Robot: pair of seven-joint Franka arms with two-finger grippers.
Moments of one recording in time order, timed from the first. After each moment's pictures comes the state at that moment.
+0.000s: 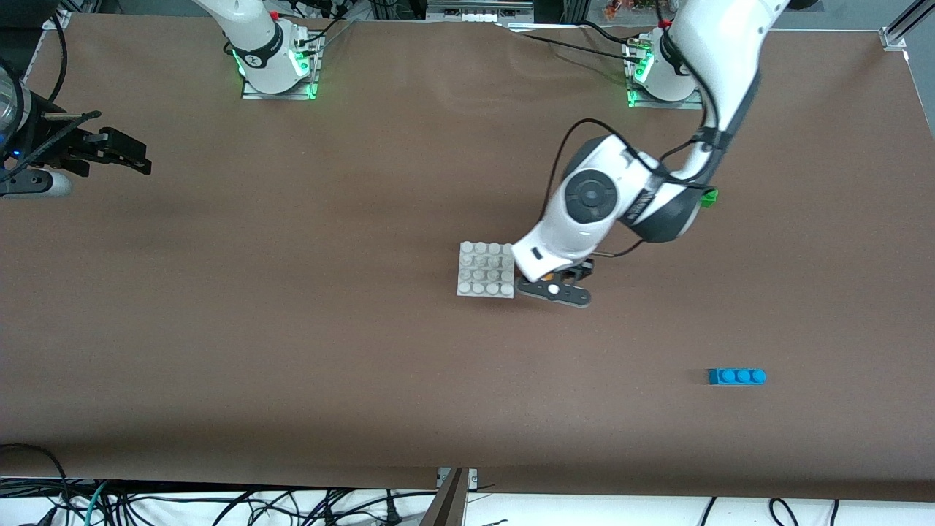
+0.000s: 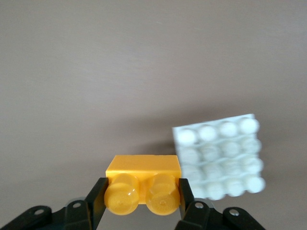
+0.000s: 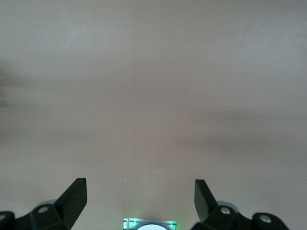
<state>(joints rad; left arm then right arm) -0.31 0.64 -0.34 -1.50 0.17 2.09 -0.50 0.12 0.03 -0.10 -1.58 0.01 1.49 -0.02</state>
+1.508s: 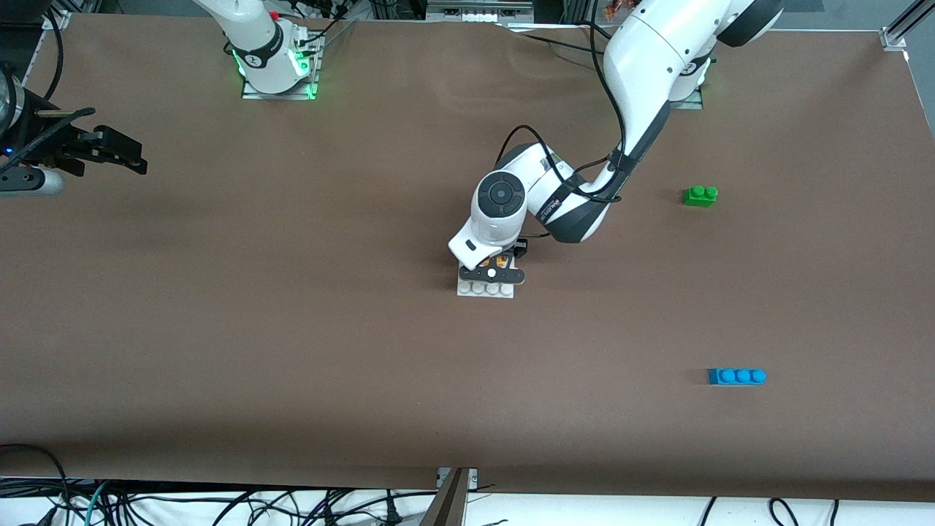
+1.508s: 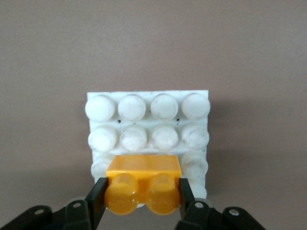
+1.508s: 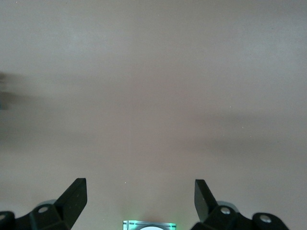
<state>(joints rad) -0.46 0.80 -0.32 -1.44 0.17 2.16 -0.75 0.12 0.03 -0.10 -1.57 0.01 1.49 -0.02</state>
